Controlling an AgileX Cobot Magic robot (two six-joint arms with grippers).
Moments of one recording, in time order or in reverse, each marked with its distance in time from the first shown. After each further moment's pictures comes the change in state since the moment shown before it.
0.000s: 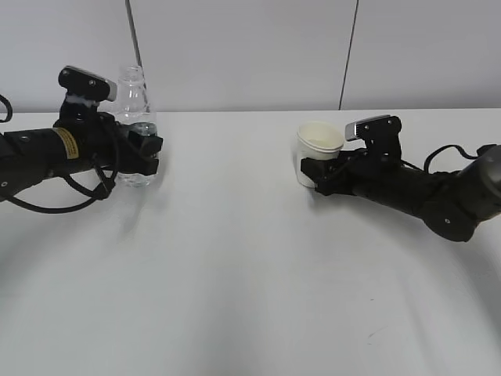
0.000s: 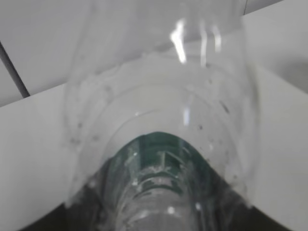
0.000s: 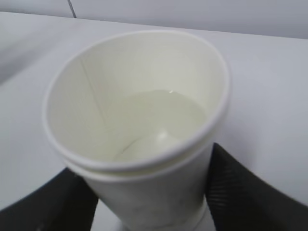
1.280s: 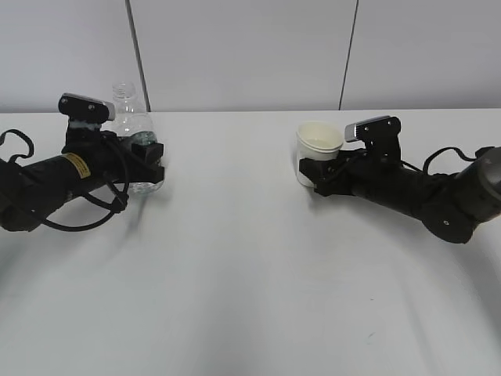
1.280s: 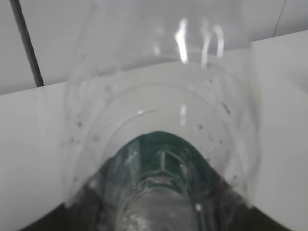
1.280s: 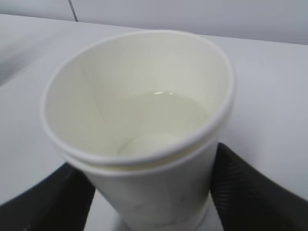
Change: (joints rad) left arm 0.000 0.169 -0.008 -0.234 -0.227 0.119; right arm 0.000 0.008 -0.004 0.009 -0.021 -0.023
